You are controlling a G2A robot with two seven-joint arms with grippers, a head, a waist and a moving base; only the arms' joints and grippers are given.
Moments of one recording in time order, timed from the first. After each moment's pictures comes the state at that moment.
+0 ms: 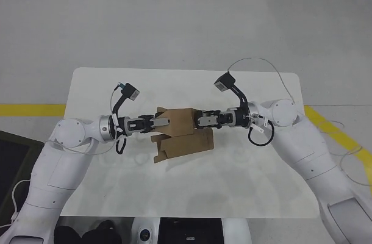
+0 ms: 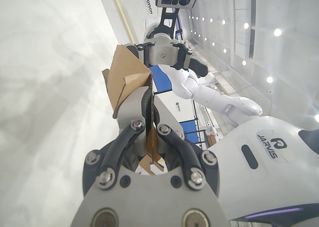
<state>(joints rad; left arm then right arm) 1.04 -1.00 -1.27 -1.55 -0.44 -0.33 -1.16 -0.64 -1.14 0.83 -1.22 0.64 -0.52 1.25</state>
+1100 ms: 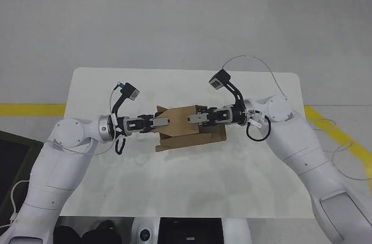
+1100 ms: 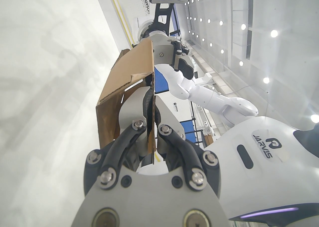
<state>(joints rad) 1.05 -0.99 -1.28 -1.56 -0.46 -0.31 -1.16 -0.59 -1.20 0.81 -1.13 0.71 -0.50 1.32</state>
